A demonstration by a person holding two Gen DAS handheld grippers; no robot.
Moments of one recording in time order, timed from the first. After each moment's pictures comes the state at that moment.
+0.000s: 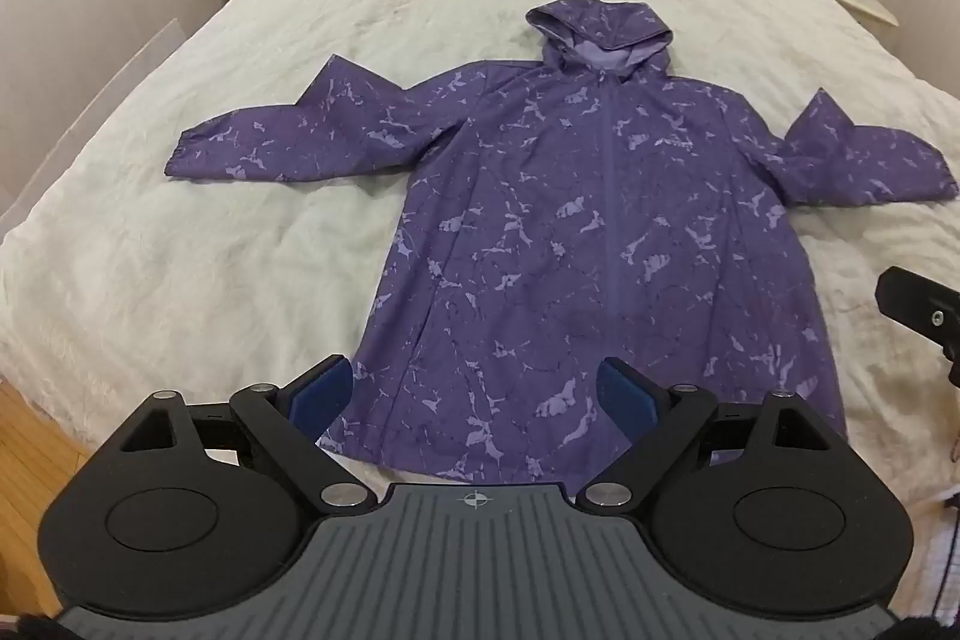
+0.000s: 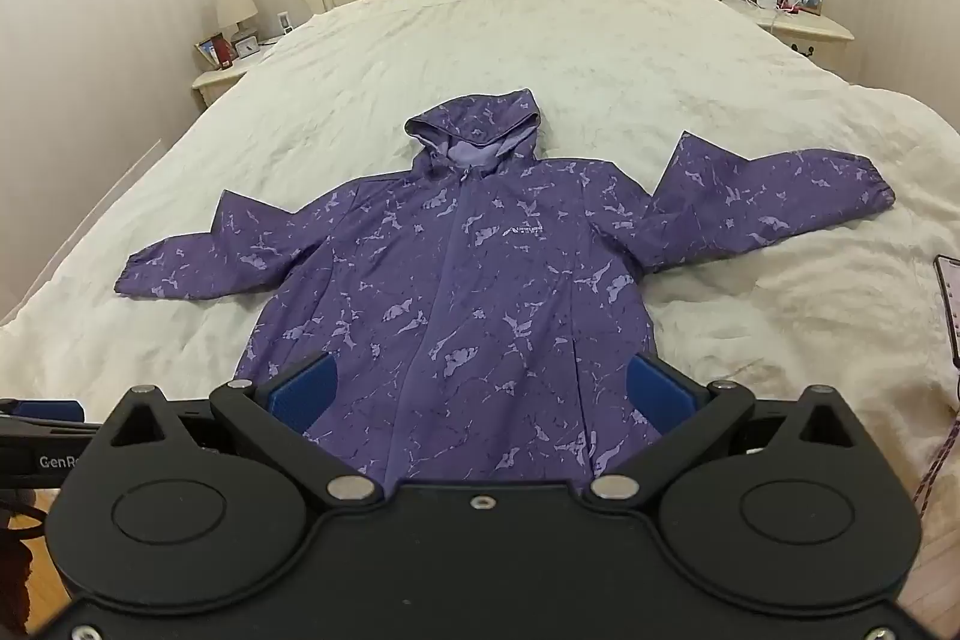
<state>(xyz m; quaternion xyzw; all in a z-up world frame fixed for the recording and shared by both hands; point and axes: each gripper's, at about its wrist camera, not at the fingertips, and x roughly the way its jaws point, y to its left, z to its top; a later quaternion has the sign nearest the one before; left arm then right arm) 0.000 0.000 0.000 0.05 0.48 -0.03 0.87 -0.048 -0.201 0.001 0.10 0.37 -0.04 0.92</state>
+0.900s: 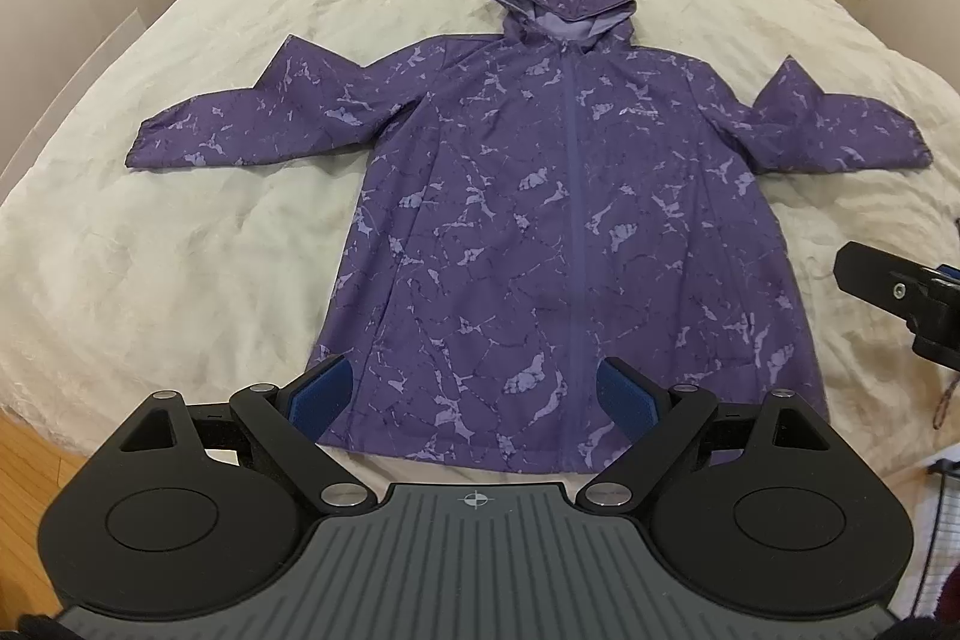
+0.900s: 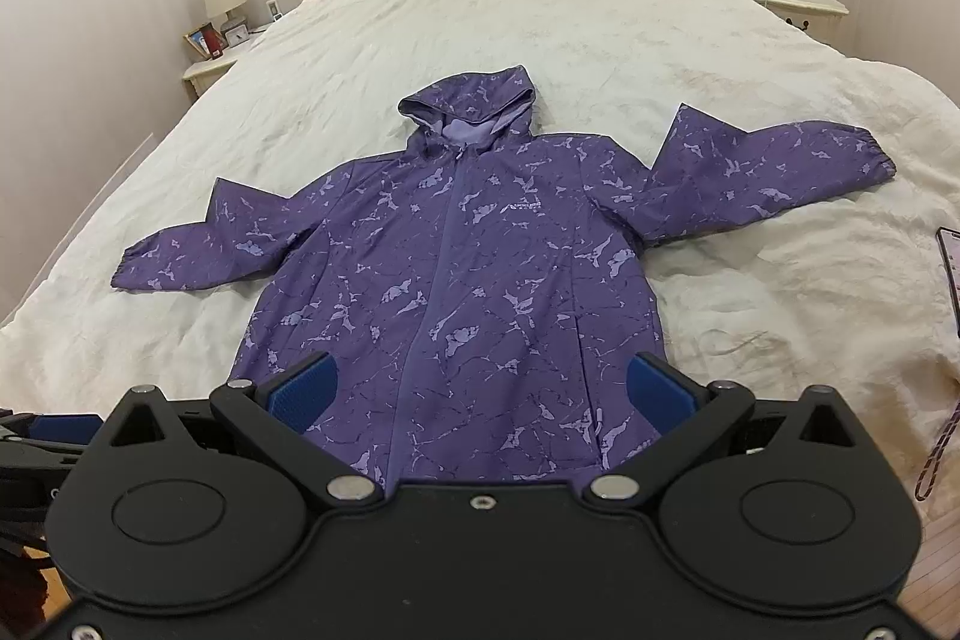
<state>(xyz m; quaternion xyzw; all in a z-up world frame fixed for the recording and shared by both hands) -0.002 -0.012 -0.011 0.06 0.51 -0.06 0.86 -0.046 -0.201 -0.009 0.12 0.39 -0.04 0.91</state>
